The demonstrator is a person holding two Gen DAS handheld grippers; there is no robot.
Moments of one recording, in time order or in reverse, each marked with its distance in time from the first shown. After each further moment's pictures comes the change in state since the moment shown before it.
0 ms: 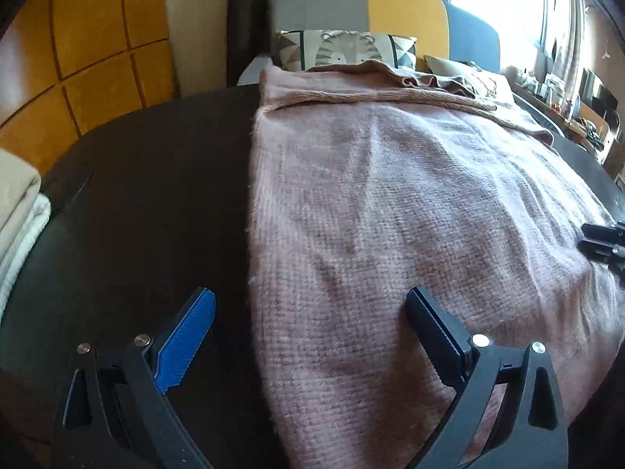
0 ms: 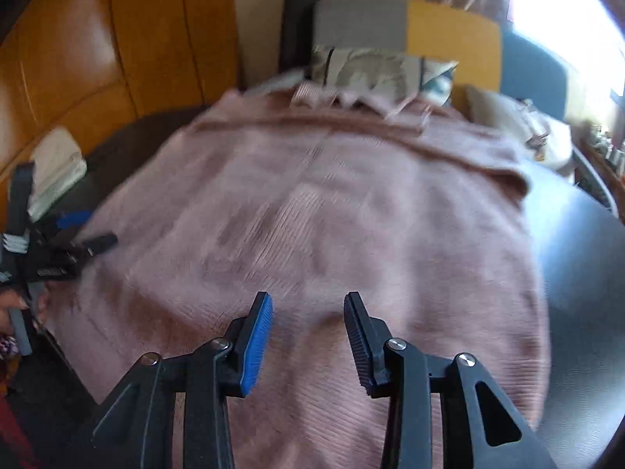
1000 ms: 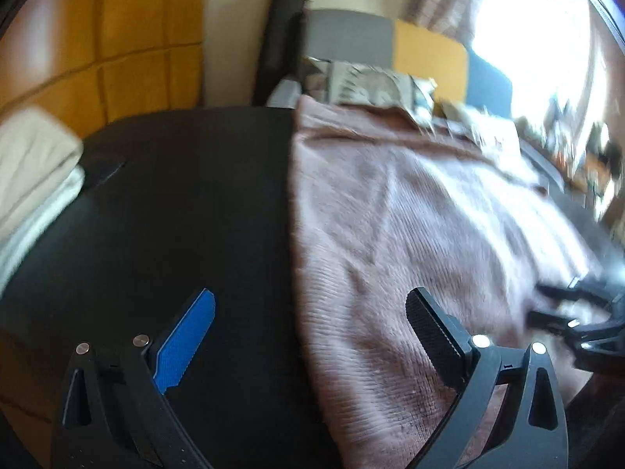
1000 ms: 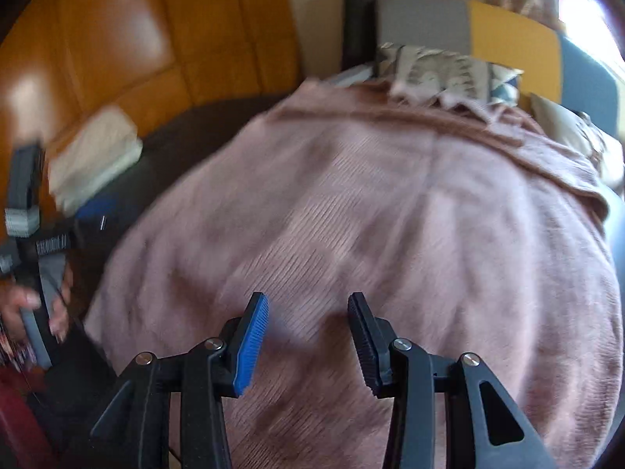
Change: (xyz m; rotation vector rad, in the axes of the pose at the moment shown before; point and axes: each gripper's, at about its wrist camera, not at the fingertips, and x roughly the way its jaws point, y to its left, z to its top) left arm -0.030 0.017 -0.006 -0.077 -0.074 0.002; right arm 0.015 0.068 0.009 -0.116 -0.032 0.163
